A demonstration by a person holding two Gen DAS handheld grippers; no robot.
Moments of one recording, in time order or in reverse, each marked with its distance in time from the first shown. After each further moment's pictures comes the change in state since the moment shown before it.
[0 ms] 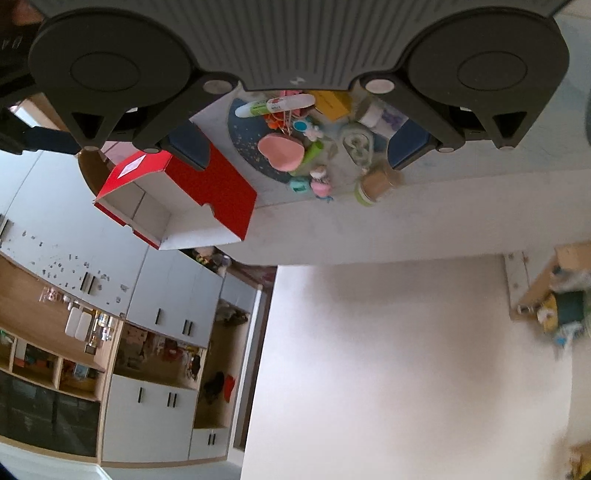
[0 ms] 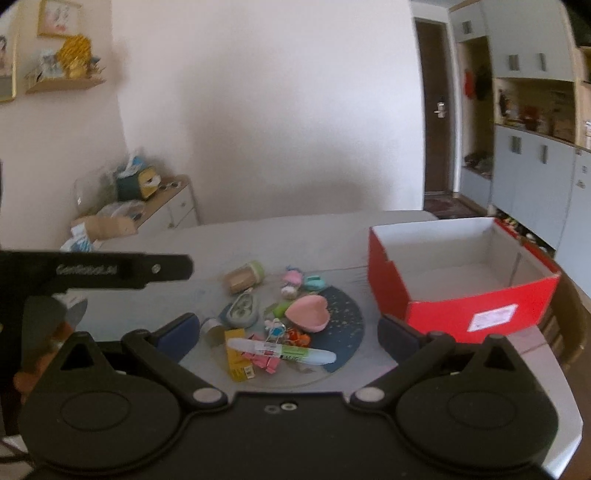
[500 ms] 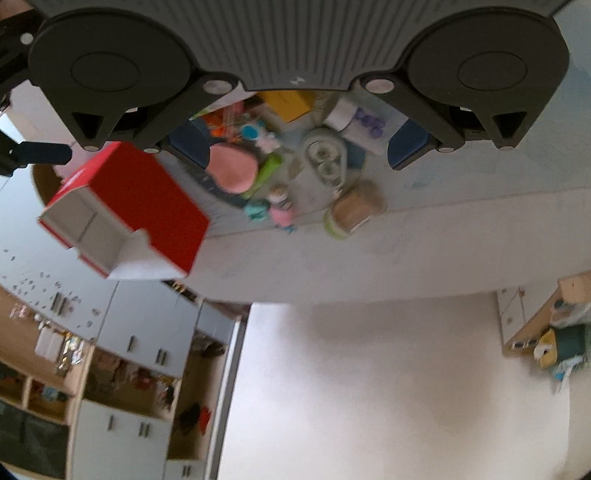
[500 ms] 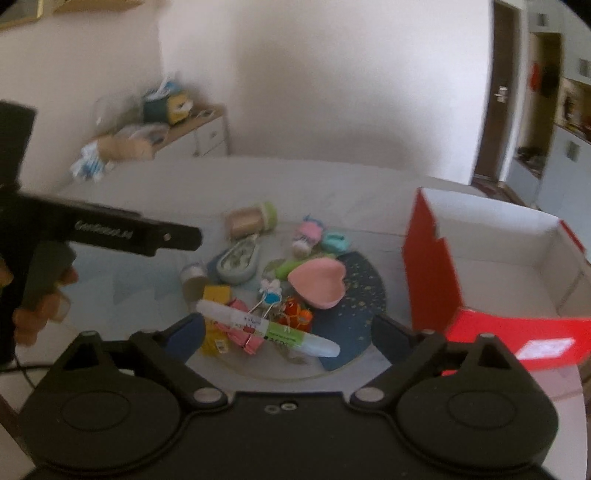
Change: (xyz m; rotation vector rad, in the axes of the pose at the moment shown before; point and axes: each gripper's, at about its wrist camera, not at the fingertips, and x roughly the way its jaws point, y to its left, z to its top) left arm 0.102 0.047 -0.014 -0.025 0.117 0.064; right arm 0.091 -0.017 -0.005 -0.188 0.190 0.105
